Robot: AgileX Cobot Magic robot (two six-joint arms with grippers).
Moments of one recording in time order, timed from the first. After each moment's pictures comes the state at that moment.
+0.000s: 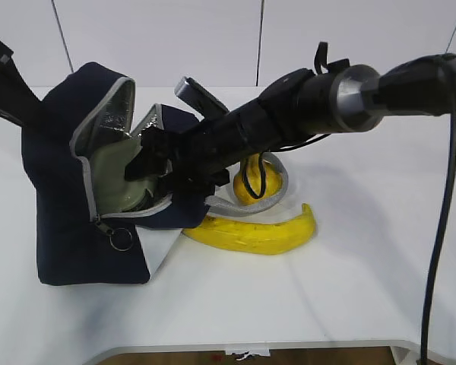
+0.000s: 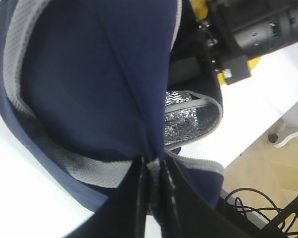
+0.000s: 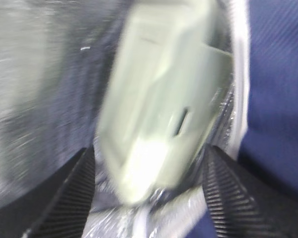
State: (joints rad) left arm -0.03 1.62 -1.39 -0.60 1.22 0.56; right arm 0.46 2.25 -1.63 1.25 0.73 -0.64
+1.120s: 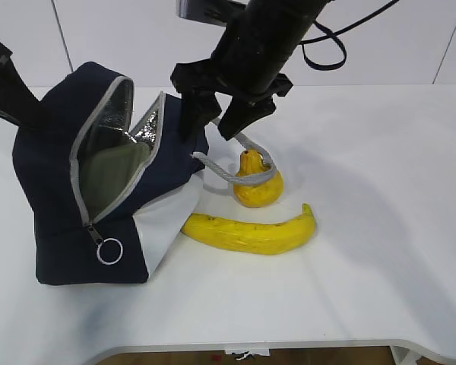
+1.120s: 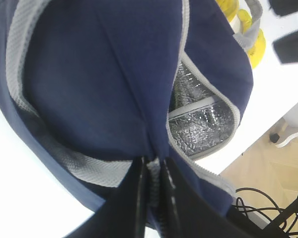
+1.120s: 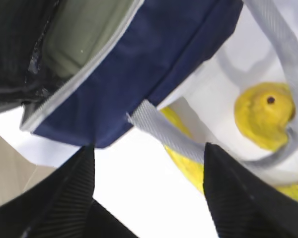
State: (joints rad) left arm -0.03 1.62 -1.39 -0.59 1.22 0.56; right arm 0.46 2.05 -1.94 0.38 1.22 -0.15
